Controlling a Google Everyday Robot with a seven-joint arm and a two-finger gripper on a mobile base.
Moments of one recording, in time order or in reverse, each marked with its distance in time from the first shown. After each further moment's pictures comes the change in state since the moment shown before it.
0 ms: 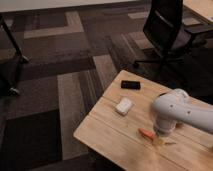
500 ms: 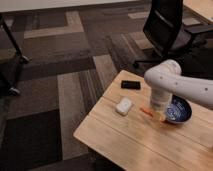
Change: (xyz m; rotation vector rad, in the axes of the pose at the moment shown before) arm -0.079 -0.081 -0.057 0.134 0.039 -0.067
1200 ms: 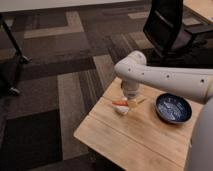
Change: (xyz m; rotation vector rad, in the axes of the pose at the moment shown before) arm -0.125 0.010 -0.005 0.053 -0.151 -0.494
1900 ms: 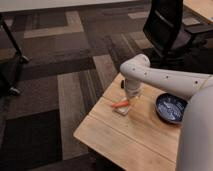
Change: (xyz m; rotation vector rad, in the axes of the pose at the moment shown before) arm 0.007 -0.025 0.033 0.008 -0.047 -0.376
